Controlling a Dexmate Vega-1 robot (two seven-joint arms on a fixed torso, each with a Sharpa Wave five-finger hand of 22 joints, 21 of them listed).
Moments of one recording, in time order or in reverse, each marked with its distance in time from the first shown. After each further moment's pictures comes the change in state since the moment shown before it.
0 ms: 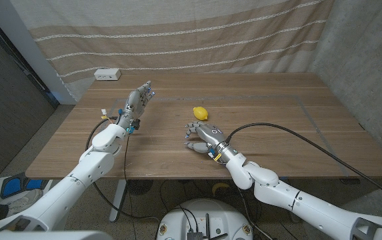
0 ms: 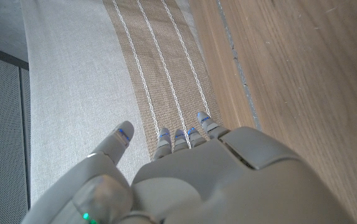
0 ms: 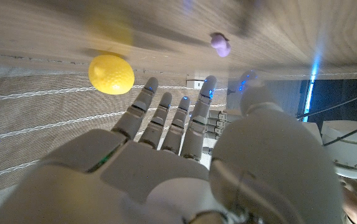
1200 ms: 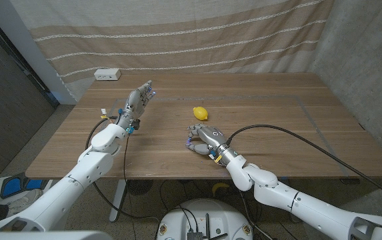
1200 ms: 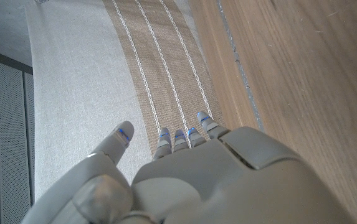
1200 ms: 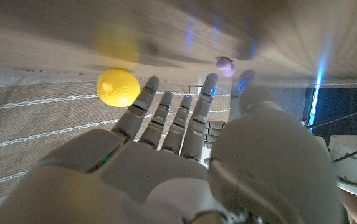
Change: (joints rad) left arm 0.018 0.017 -0.004 -0.038 0.007 0.004 0.005; left_hand 0.000 0.000 0.000 0.000 0.000 0.000 0.000 0.000 0.000 0.000 0.000 0.000 0.000 0.000 0.000 0.000 -0.003 0.011 0.000 -0.015 0.000; right arm 0.007 0.004 -0.020 0.040 0.012 -0.019 -0.017; right_hand 0.011 0.026 -0.019 0.003 -0.008 0.040 0.004 0.032 -0.007 0.027 -0.012 0.010 0.009 0.022 0.000 0.015 0.005 0.020 -0.005 0.000 0.000
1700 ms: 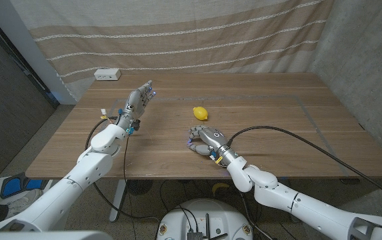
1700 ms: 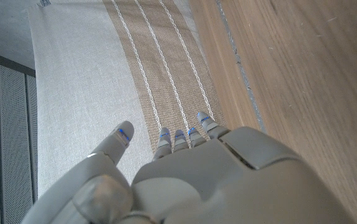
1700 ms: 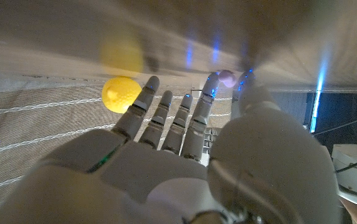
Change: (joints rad) left arm 0.017 0.008 -0.004 -0.025 0.003 0.001 0.010; left_hand -0.005 -0.005 0.000 0.000 0.000 0.000 0.000 0.000 0.000 0.000 0.000 0.000 0.000 0.000 0.000 0.000 0.000 0.000 0.000 -0.007 0.000; right arm 0.003 0.005 -0.008 0.025 0.000 0.000 -0.026; right_hand 0.053 0.032 -0.006 0.000 -0.013 0.130 -0.034 0.073 -0.020 0.066 -0.030 0.019 0.009 0.034 -0.001 0.023 0.008 0.020 -0.020 0.000 0.005
